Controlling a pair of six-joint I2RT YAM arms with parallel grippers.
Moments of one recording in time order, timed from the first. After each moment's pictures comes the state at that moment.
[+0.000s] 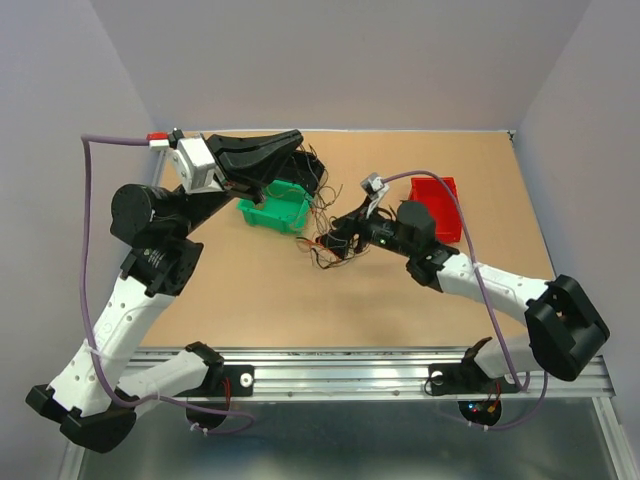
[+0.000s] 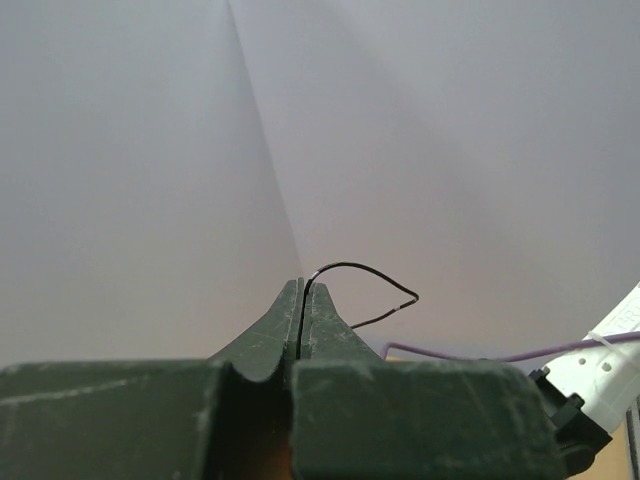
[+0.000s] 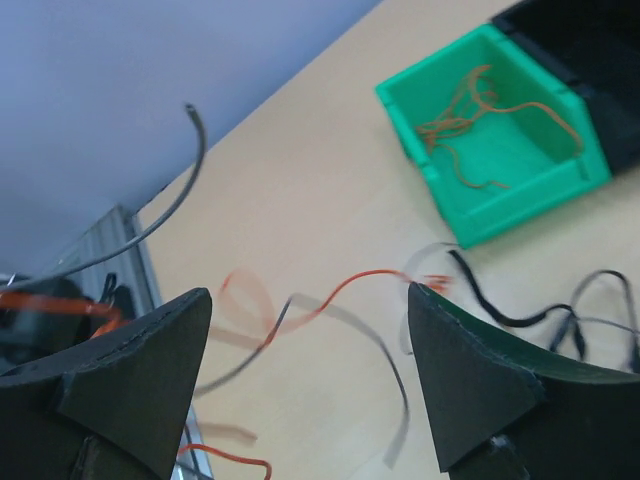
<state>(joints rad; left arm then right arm) -0.57 0.97 1.30 0.32 0.50 -0.09 0.66 1.36 0.76 0.53 -0.39 0.42</state>
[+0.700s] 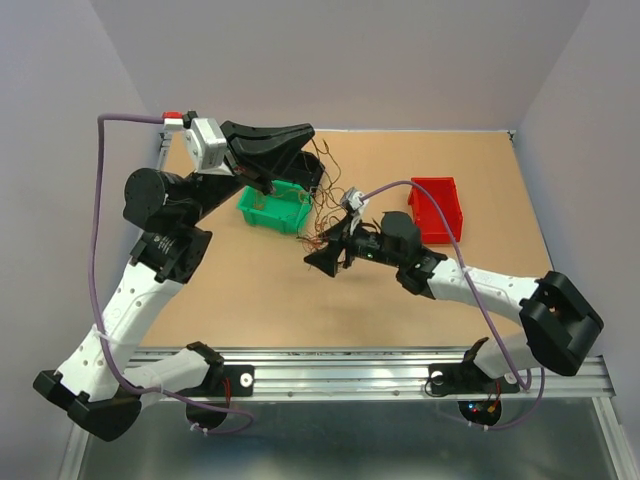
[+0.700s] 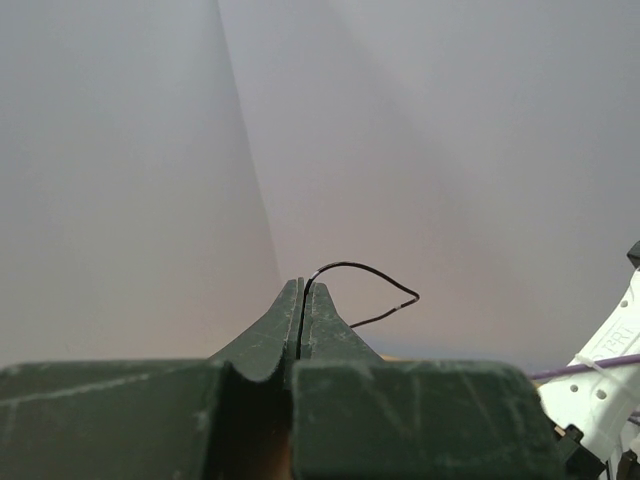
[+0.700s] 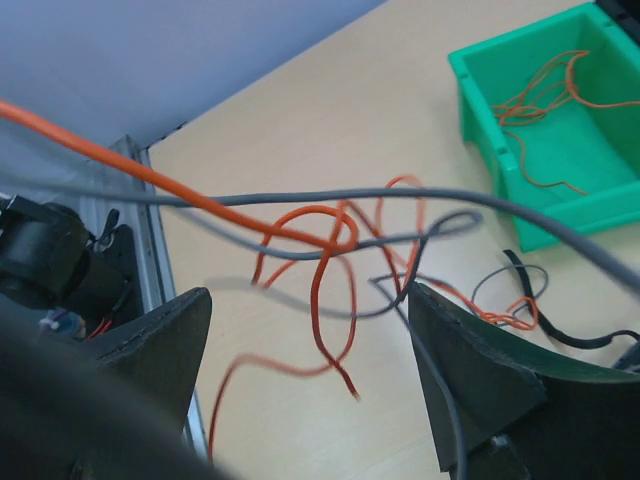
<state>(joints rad) -0.57 1.04 1.34 0.32 0.52 -0.16 0.80 1.40 0.76 0.53 -0.42 0.28</state>
